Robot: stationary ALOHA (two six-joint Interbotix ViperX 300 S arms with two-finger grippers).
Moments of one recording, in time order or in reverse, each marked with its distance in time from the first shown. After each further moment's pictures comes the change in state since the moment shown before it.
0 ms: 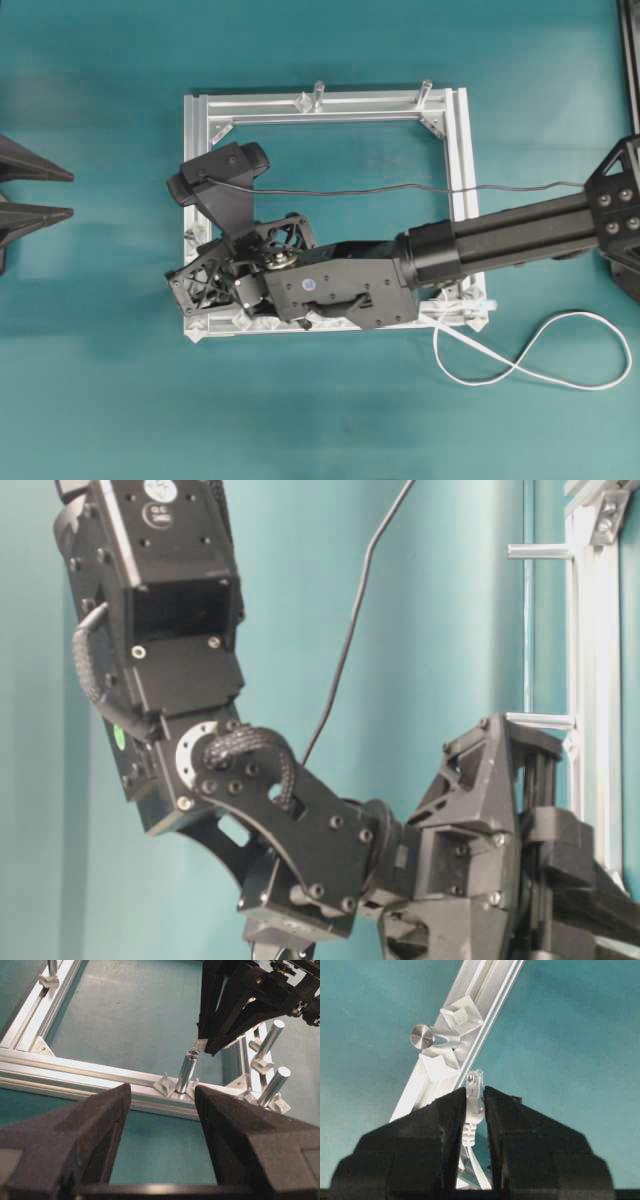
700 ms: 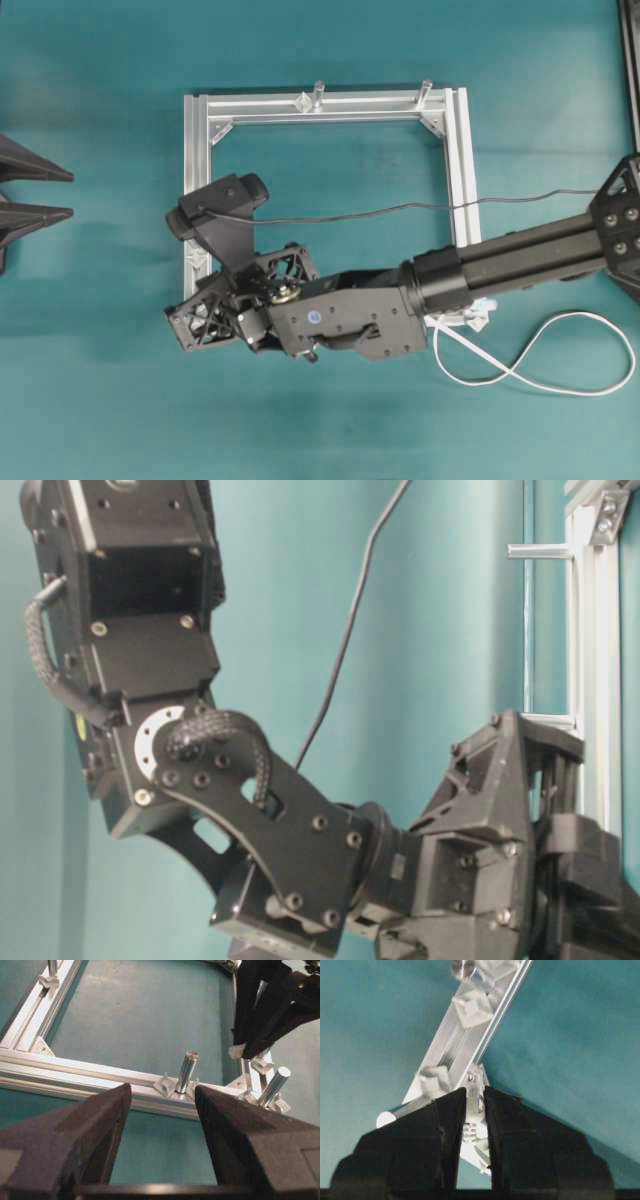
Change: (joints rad) left arm 0.000 0.000 0.000 0.000 0.002 0.000; right arm 0.061 0.000 -0.015 0.034 0.000 0.012
